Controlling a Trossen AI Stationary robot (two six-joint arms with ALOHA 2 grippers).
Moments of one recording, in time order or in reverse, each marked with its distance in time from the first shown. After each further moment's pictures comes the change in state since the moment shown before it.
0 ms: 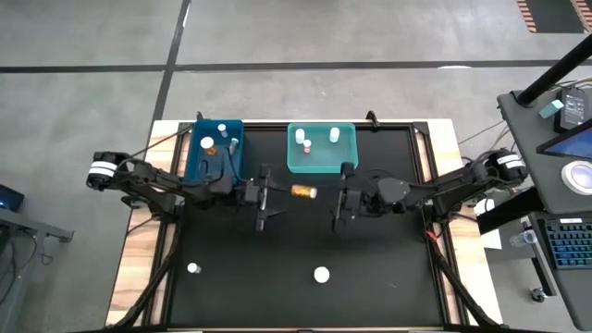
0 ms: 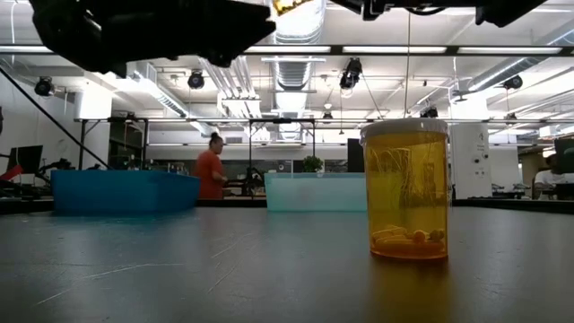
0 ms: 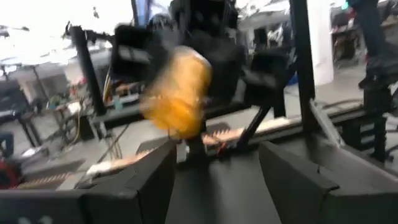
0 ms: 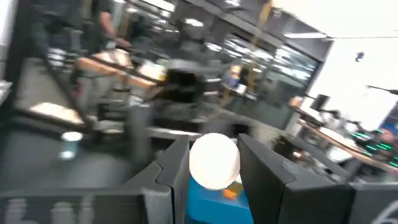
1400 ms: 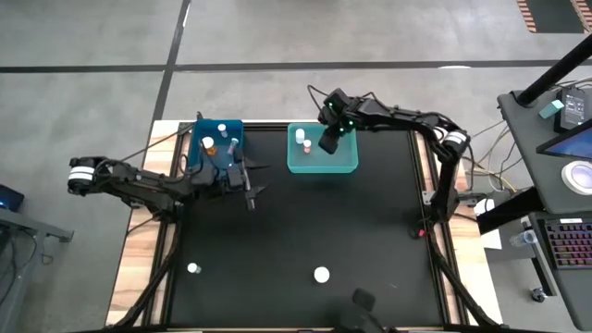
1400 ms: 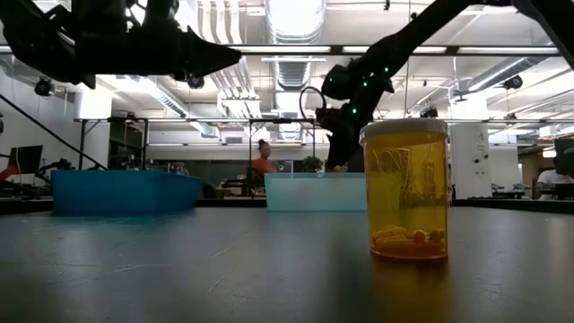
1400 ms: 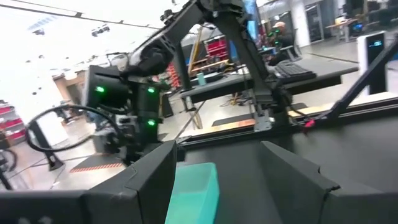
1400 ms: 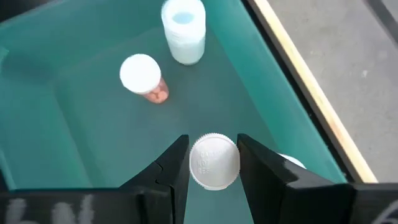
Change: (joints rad) left arm 0.126 -0.224 -0.191 -0.037 -0.217 0.088; right arm -0.843 0.507 0.726 -1.389 -0.420 0.259
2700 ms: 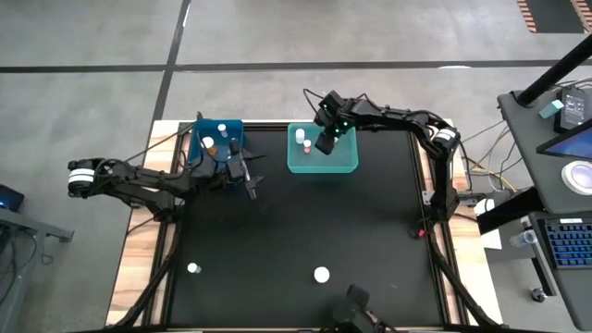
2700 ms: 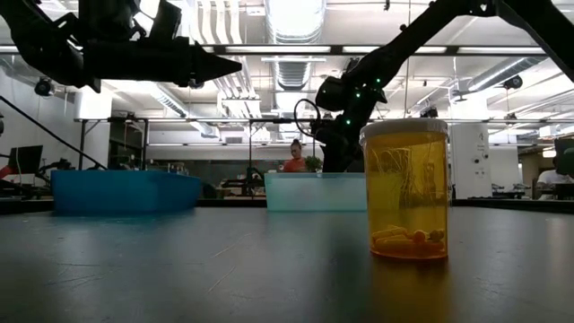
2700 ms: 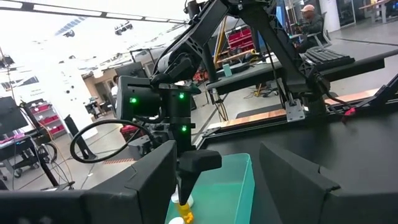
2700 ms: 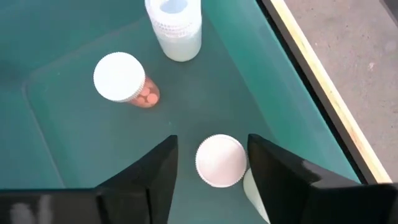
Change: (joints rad) left arm 0.103 0.000 0.000 0.000 0.001 0.053; right arm 0.000 0.091 0.046 0.008 0.003 0.000
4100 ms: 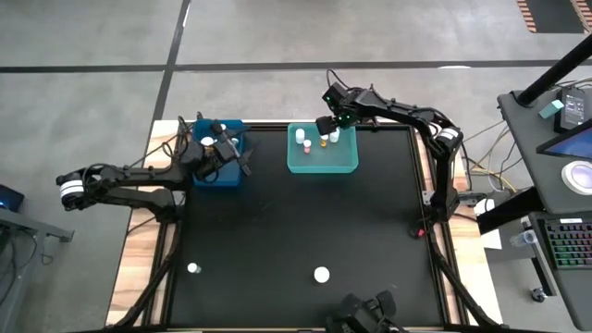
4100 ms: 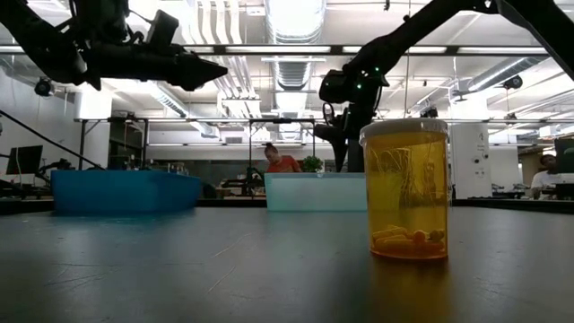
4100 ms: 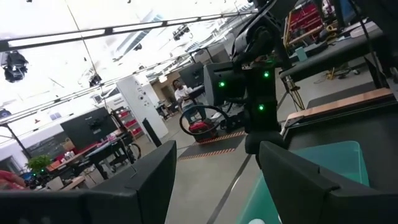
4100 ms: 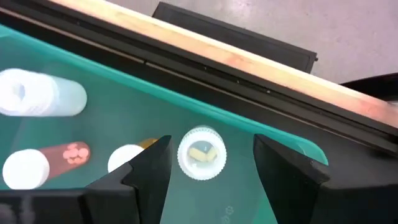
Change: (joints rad) left arm 0.227 -0.119 0.002 -0.037 -0.006 0.183; right arm -0.029 -0.015 0.108 -0.221 0.251 0.658
